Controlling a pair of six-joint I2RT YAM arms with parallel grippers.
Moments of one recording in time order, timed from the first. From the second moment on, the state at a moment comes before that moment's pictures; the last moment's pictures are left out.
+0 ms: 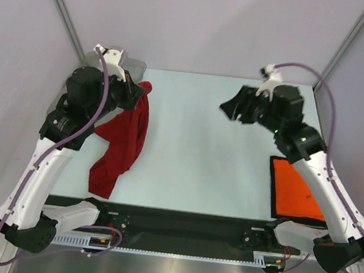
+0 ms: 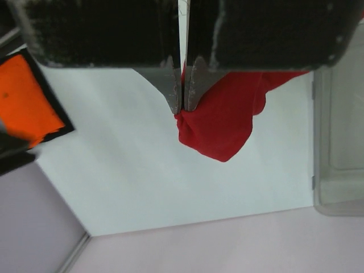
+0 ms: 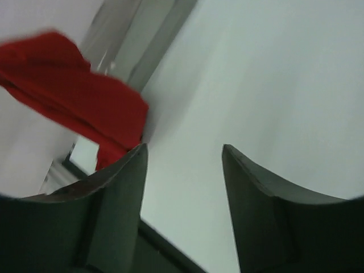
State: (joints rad) left arm -0.42 1.08 1.48 -0.65 0.03 -0.20; right arm 0.46 1.18 1.45 -0.50 -0.16 0.45
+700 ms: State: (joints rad) left arm -0.42 0.88 1.67 -0.56 0.33 -0.53; right arm 0.94 1.19 0.93 -0.28 -0.25 0.48
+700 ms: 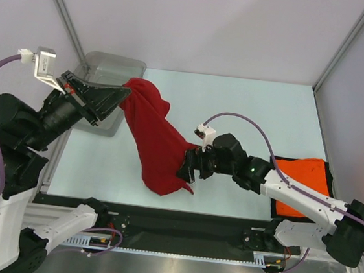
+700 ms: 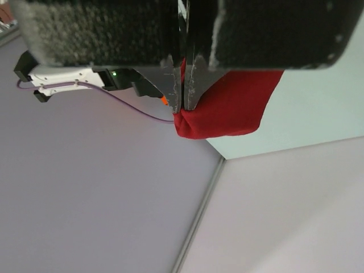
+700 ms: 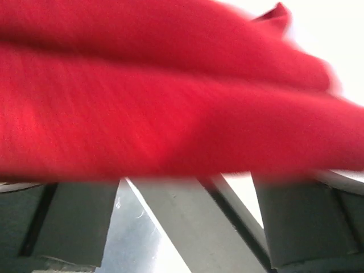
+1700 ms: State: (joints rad) left arm -0.42 0.80 1.63 -0.79 0.31 -0.50; right arm 1.12 0.91 1.29 -0.68 0.27 0.60
